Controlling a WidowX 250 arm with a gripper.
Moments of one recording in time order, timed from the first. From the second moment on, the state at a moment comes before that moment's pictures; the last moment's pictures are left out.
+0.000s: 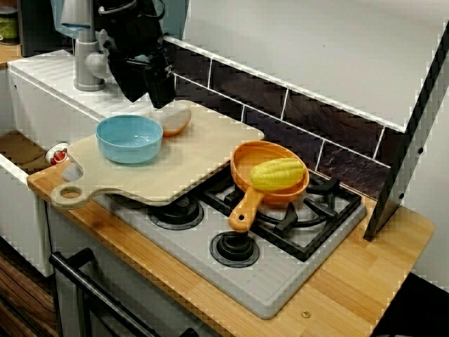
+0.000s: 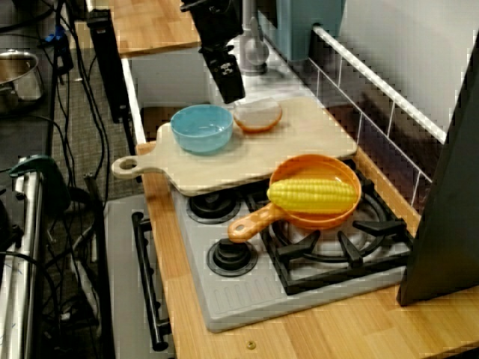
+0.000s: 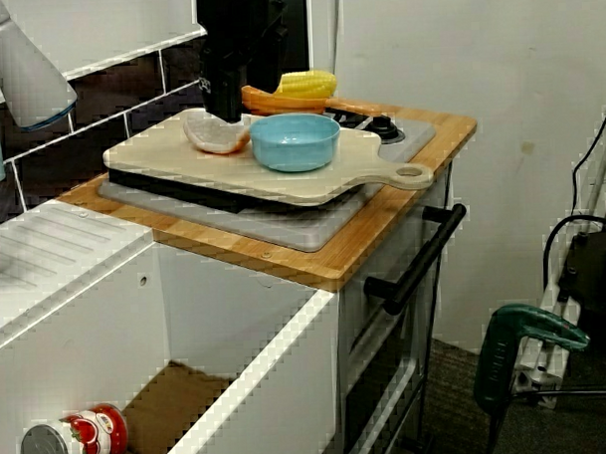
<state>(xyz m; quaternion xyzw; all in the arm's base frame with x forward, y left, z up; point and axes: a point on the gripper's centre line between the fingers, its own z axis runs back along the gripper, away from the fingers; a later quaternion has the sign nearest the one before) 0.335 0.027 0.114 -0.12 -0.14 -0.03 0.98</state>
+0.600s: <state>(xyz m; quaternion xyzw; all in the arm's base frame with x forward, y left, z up) 0.321 0.040 0.121 -0.11 -0.12 -0.08 0.98</state>
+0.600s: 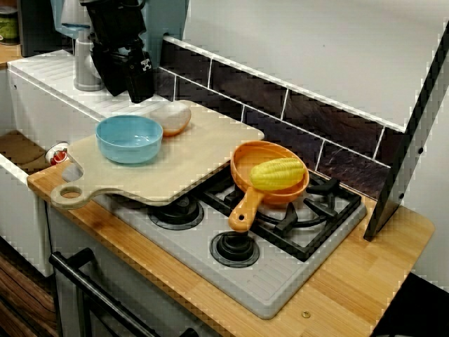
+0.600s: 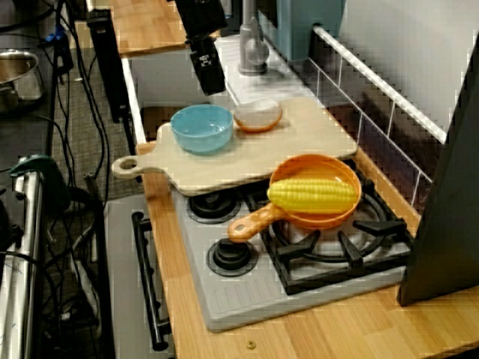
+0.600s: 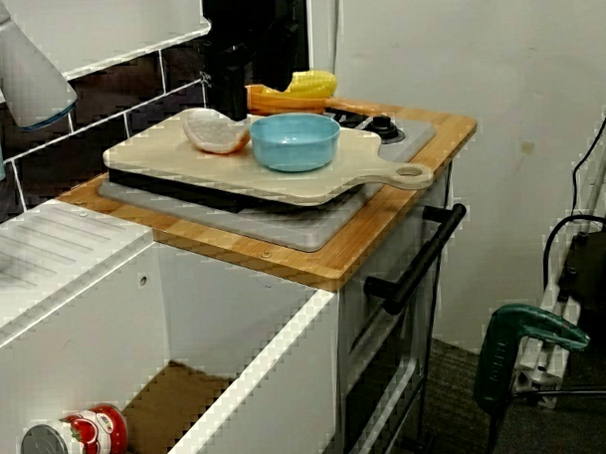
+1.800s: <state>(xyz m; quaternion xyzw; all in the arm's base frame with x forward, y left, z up) 0.314 0.047 0.095 -0.07 -0.13 -0.10 0.98</state>
